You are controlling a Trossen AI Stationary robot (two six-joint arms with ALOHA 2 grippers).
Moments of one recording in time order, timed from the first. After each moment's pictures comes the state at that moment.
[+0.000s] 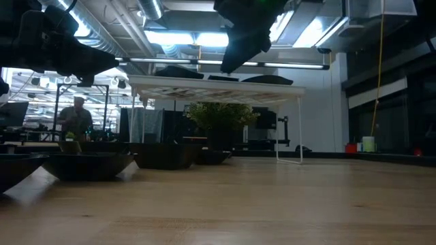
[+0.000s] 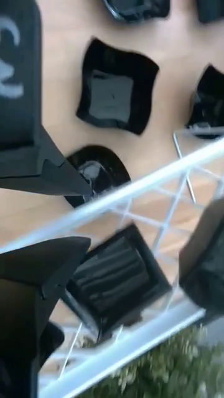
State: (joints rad) left arm 0.14 0.02 0.01 0.03 -0.01 -0.04; right arm 0.07 1.76 1.53 -0.72 0.43 0.18
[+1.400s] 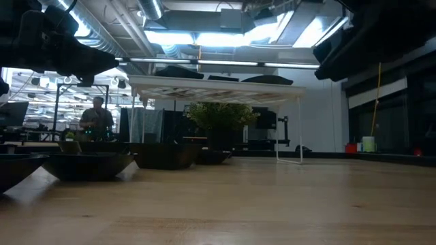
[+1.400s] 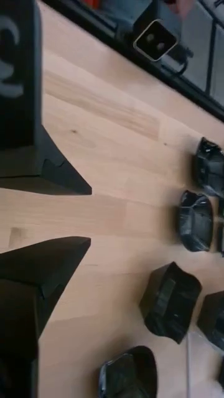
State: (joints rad) left arm 0.14 0.02 0.01 0.02 -0.01 -0.04; right arm 0.49 1.32 0.63 0.11 0.27 0.20
